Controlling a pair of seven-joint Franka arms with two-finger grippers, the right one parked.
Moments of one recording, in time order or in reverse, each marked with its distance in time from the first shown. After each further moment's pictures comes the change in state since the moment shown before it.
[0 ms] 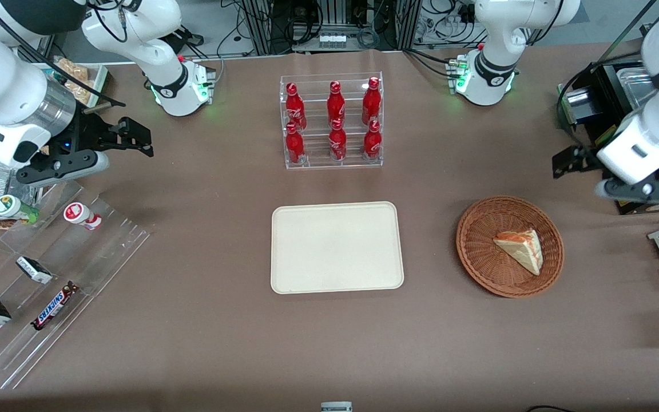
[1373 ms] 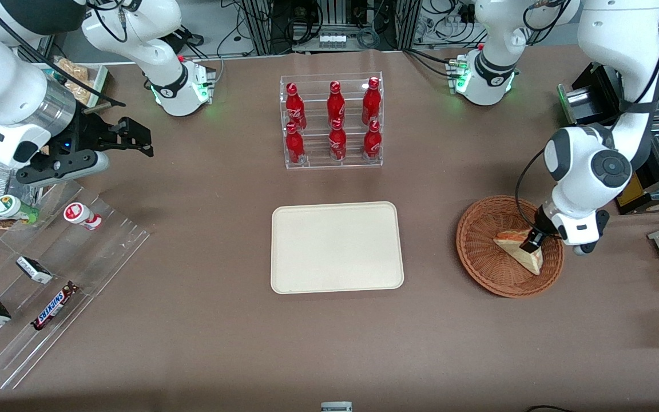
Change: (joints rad) arm 0.034 0.232 0.023 -0.482 0.000 0.903 -1.012
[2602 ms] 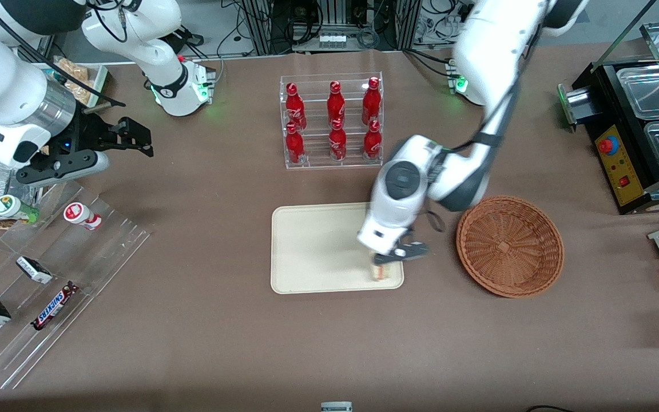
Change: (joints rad) arm -0.571 0.357 -0.076 0.691 0.019 -0.381 0.092
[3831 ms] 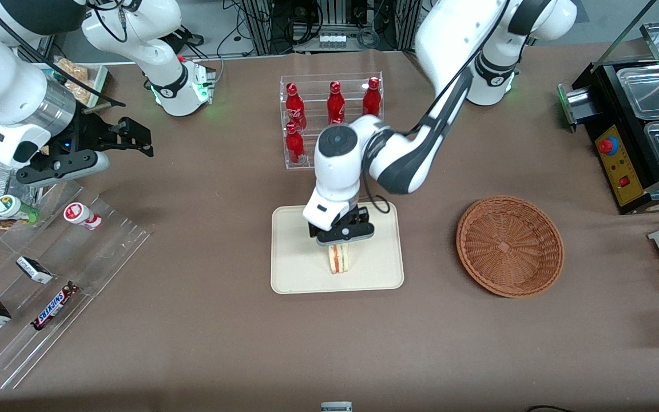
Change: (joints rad) arm -0.110 -0.027 0.023 0.122 0.119 -0.019 -0.167
